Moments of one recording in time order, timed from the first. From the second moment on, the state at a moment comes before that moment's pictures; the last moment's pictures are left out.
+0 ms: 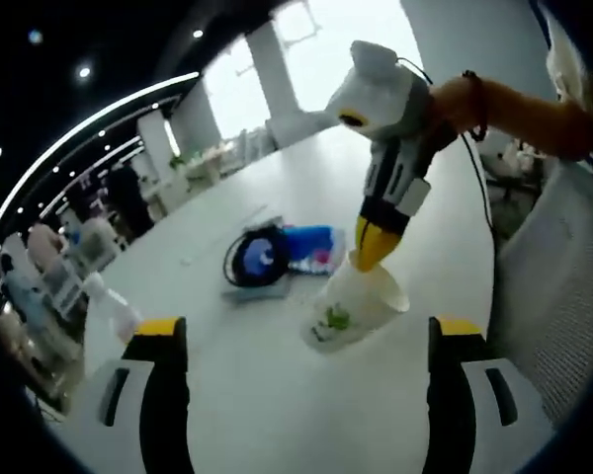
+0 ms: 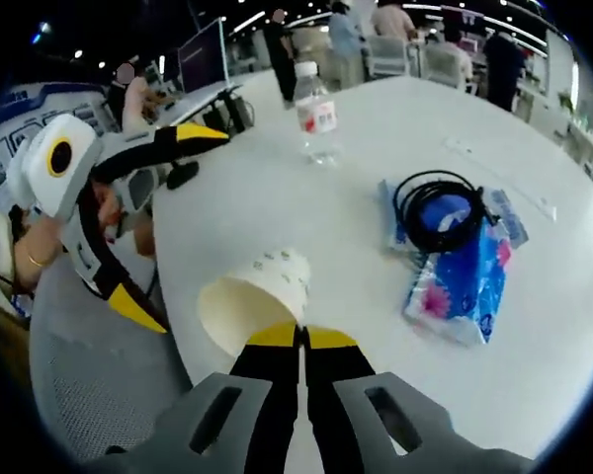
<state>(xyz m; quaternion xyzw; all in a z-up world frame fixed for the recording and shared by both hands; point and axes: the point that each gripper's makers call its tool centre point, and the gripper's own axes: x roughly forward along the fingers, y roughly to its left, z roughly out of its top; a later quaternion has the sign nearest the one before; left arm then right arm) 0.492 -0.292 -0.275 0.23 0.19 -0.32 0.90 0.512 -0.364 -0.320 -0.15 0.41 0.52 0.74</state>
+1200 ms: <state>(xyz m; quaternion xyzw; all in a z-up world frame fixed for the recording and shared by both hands) 0.469 -0.330 -0.286 0.39 0.15 -0.40 0.82 0.477 -0.357 -0.286 -0.18 0.44 0.54 0.70</state>
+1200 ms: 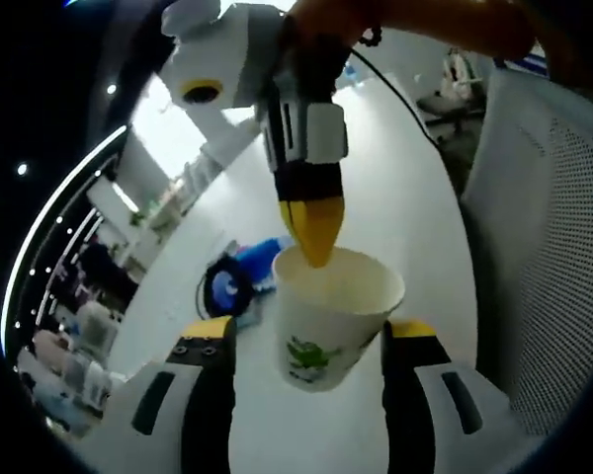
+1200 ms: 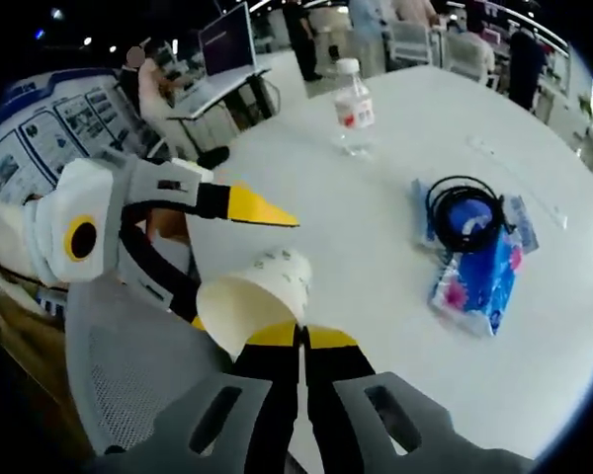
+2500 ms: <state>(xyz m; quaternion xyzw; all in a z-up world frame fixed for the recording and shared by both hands) 0.465 -0.338 -0.263 0.24 0.14 -0.43 0.86 0.497 -0.340 -0.235 -0.13 0.32 0.55 0.76</state>
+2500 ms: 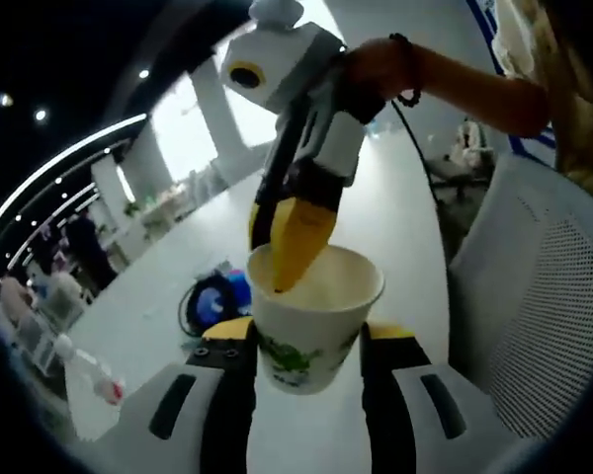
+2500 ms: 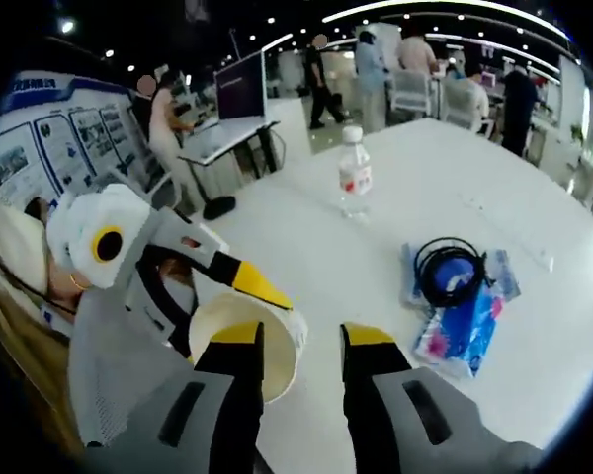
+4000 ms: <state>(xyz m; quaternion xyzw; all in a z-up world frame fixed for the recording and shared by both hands) 0.531 -0.258 -0.229 0.05 0.14 -0.25 0.96 0.546 -0.367 -0.241 -0.07 0.27 0.49 0.83</state>
